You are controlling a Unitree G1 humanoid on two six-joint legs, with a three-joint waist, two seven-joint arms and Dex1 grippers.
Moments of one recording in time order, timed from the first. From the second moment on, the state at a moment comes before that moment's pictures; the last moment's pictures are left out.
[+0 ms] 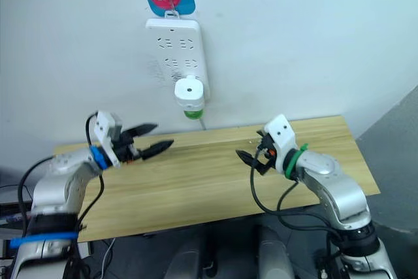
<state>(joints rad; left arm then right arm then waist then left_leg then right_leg) -0.21 0.60 0.23 0.05 -0.40 0.34 -0.97 -0.30 -0.49 0.09 -0.44 0.34 0.77 0.59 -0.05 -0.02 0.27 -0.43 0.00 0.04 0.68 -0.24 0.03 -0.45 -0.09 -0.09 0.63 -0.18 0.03</state>
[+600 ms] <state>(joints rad) 0.11 0.59 0.28 -0.27 -0.42 0.31 -0.80 -0.25 -0.55 0.06 -0.31 0.33 0.62 0.71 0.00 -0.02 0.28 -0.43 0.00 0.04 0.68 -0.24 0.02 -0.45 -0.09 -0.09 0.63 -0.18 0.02</state>
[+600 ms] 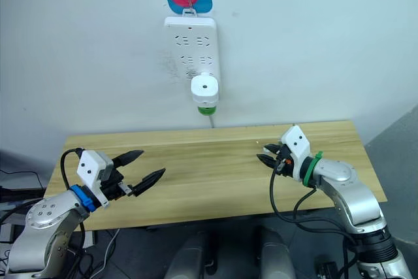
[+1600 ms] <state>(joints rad) -0.11 0.59 0.26 -0.42 -0.60 0.30 -0.80 -0.64 -0.19 0.16 -0.16 0.37 0.58 0.62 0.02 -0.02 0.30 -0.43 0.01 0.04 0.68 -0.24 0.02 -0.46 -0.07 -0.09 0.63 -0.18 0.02</state>
